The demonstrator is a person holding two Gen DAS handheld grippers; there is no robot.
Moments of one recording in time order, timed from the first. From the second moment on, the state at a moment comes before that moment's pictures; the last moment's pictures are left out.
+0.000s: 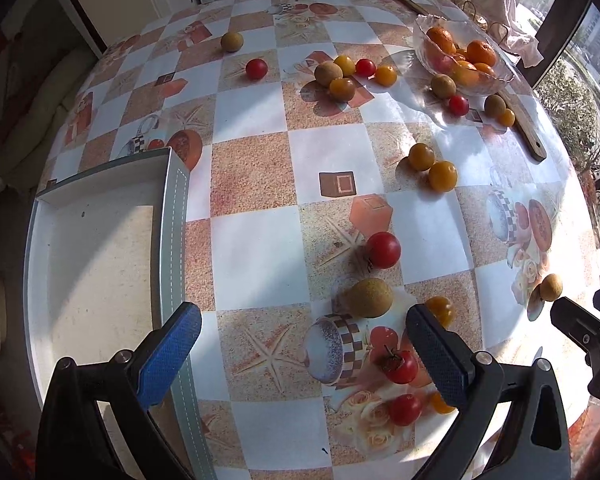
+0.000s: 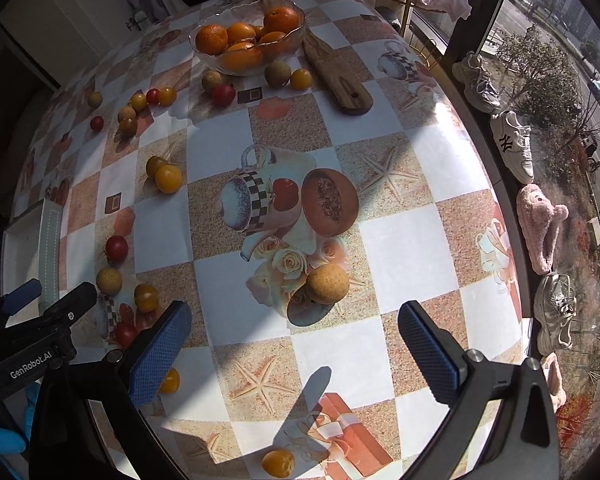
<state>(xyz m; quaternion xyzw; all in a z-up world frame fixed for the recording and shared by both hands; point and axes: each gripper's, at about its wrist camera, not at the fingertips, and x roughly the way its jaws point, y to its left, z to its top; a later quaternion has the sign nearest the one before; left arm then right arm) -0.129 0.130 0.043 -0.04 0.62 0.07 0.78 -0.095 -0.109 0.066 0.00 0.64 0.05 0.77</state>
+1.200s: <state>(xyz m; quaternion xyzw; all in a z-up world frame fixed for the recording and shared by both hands) -0.128 0.128 0.030 -0.04 0.63 0.08 0.78 -0.094 -0.111 0.061 0.01 0.65 0.05 0.76</state>
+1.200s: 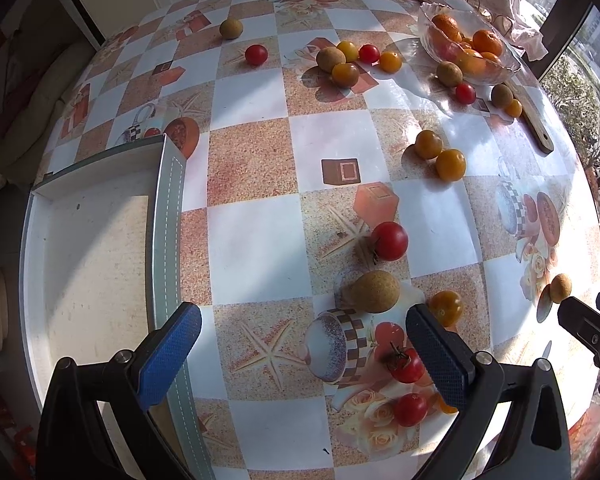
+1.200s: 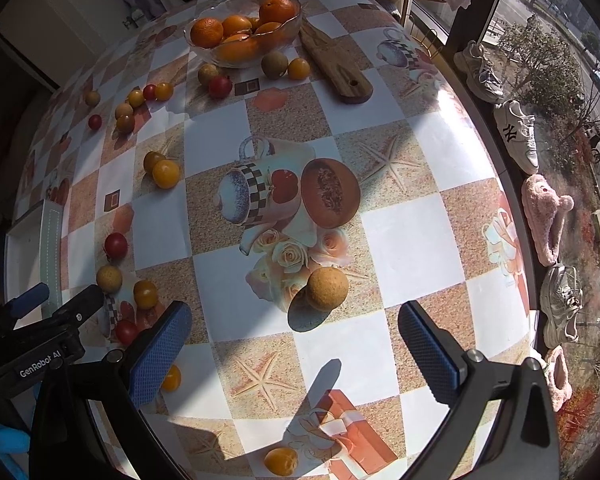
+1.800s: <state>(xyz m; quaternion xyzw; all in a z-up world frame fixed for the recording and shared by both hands) -0.132 0.129 0.026 -0.04 0.63 0.08 0.77 -0.096 -0.111 0.060 0.01 0.65 0.05 0.76</state>
